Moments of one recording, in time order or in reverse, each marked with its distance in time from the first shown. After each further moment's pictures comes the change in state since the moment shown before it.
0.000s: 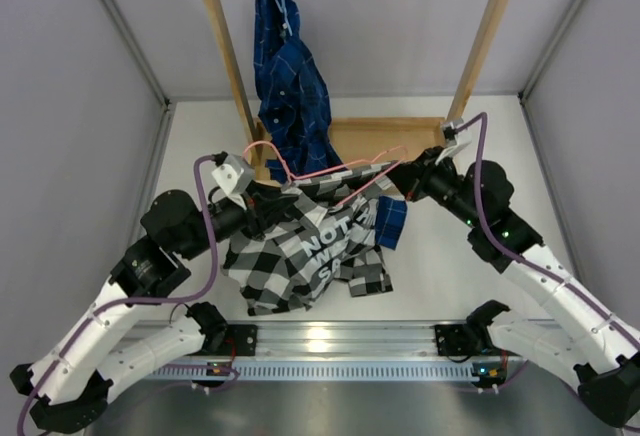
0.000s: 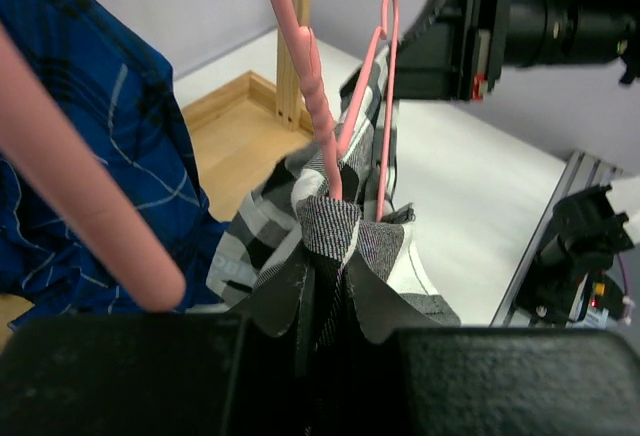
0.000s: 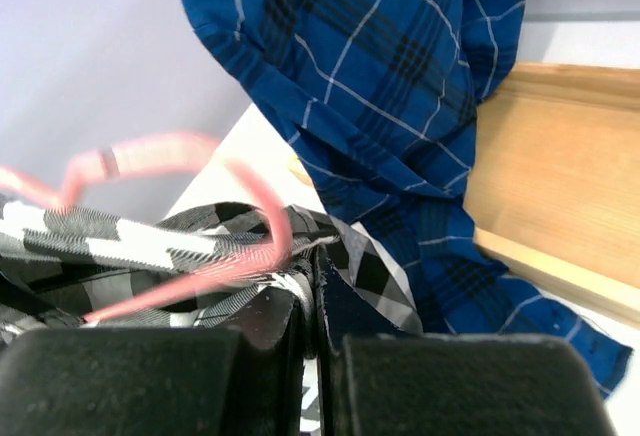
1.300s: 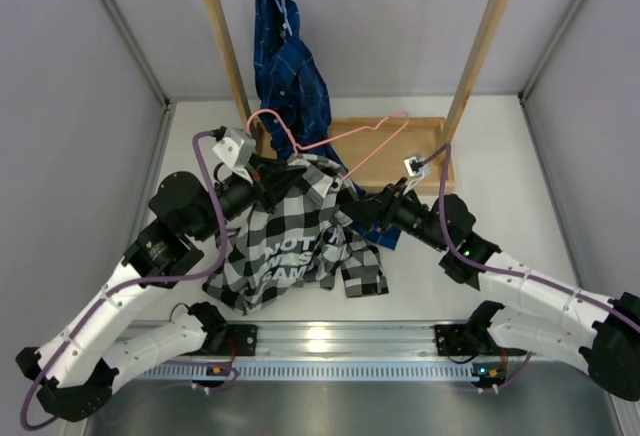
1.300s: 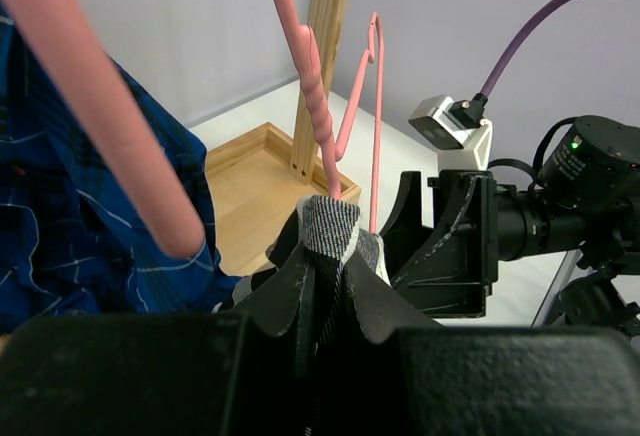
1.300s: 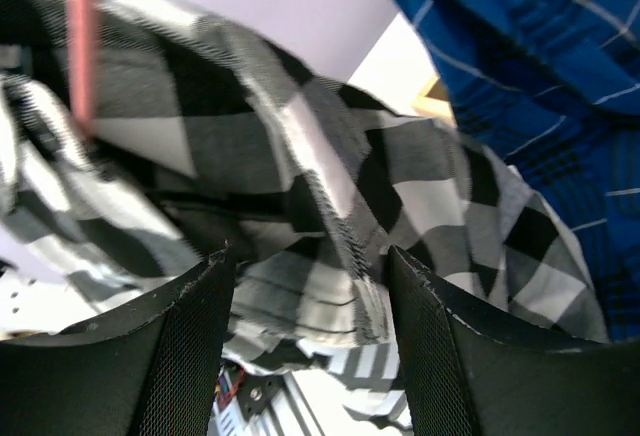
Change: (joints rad) left arm 0.002 0.138 0.071 0.134 -0.055 -0.051; right arm 0.207 0.110 -0.257 0.436 -0.050 0.242
